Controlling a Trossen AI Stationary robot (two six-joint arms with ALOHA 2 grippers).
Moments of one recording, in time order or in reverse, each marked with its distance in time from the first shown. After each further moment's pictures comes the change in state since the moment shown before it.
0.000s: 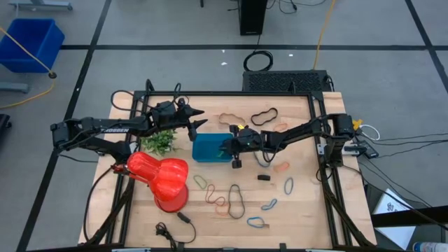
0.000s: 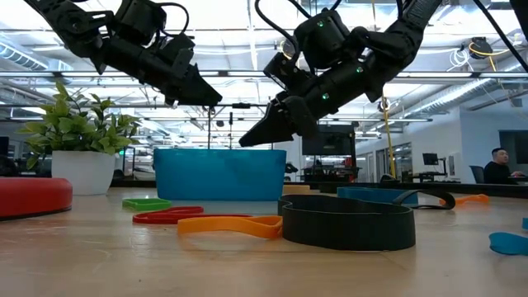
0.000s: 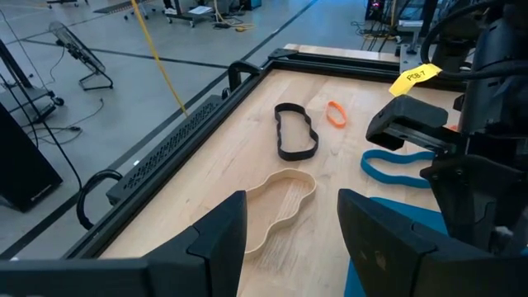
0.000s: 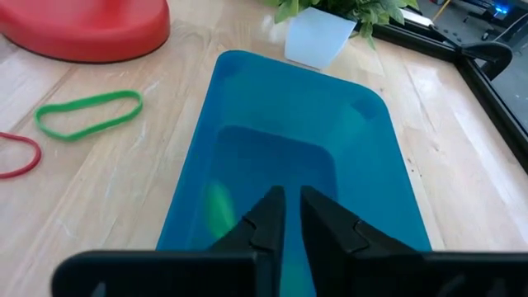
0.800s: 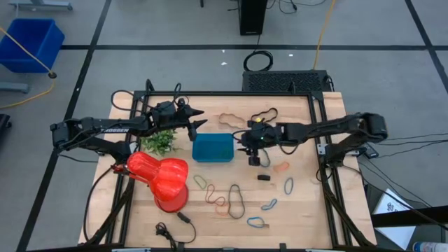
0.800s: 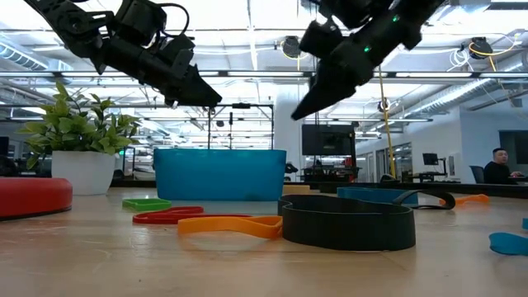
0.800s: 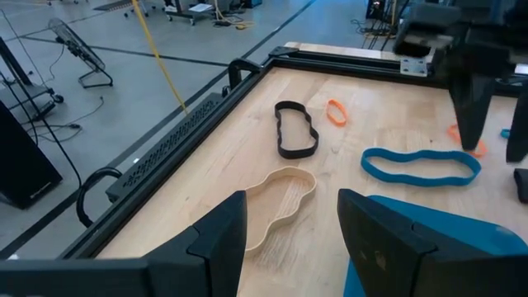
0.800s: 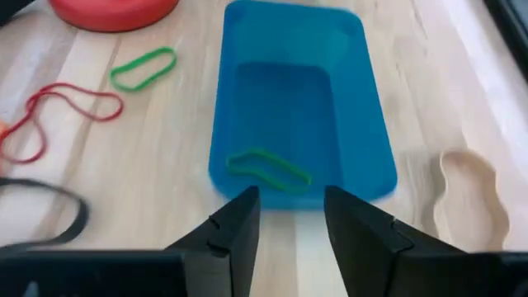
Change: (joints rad) left arm 0.000 0.000 0.000 -0.006 0.000 -0.004; right arm 0.000 -0.374 -0.006 -0.616 0.002 0.191
